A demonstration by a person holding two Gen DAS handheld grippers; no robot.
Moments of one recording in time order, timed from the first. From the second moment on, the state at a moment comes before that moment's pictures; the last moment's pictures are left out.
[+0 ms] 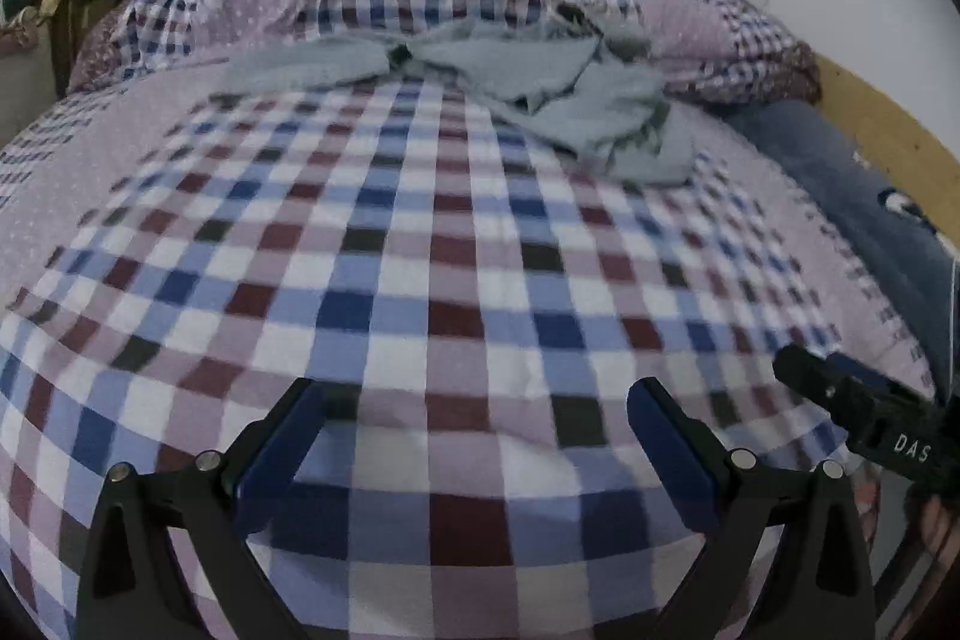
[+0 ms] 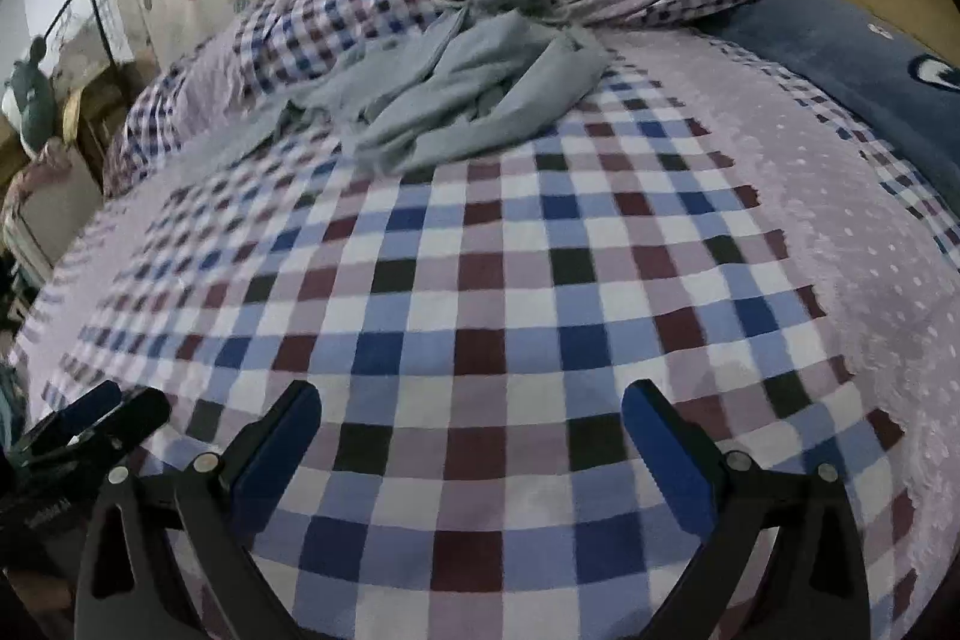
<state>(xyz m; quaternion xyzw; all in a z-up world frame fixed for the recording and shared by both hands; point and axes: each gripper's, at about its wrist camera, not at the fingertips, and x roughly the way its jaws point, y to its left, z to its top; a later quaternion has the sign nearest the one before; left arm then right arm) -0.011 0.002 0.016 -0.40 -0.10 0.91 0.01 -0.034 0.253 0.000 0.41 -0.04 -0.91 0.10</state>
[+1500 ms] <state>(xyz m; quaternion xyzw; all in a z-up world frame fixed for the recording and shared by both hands) -0.026 0.024 -0.005 -0.44 -0.03 0.90 -0.02 -0.041 0.235 -0.035 0.45 0.02 -0.89 0.08</state>
